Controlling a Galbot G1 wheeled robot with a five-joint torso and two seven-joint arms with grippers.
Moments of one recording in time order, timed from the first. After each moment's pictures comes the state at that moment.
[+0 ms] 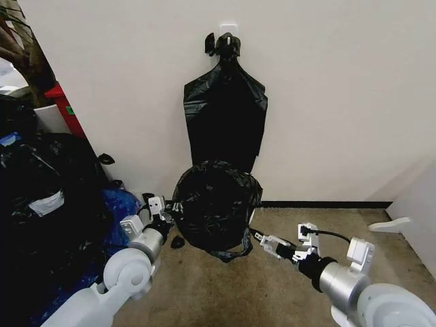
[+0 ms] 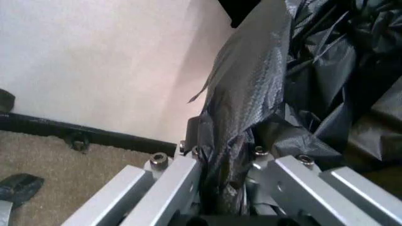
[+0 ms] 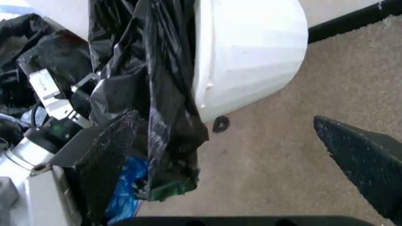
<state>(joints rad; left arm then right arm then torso) 1.16 -0.89 -0.11 -2.06 -1.10 0.09 -0.41 -1.56 0.76 0.42 2.50 1.50 -0.36 0.50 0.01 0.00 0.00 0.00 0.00</state>
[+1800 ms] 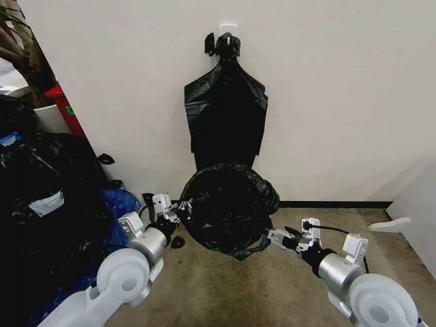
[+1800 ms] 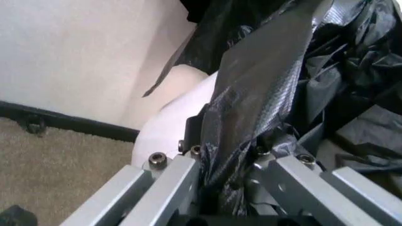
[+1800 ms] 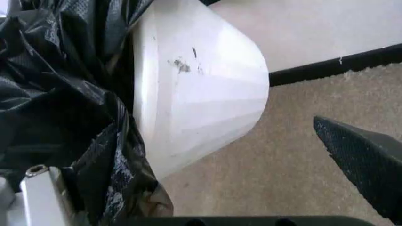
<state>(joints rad) 1.17 -0.86 -0.13 -2.18 -1.24 0.12 -0.44 -1.53 0.78 0.43 2.31 1.28 -0.32 0.31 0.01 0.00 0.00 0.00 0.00</state>
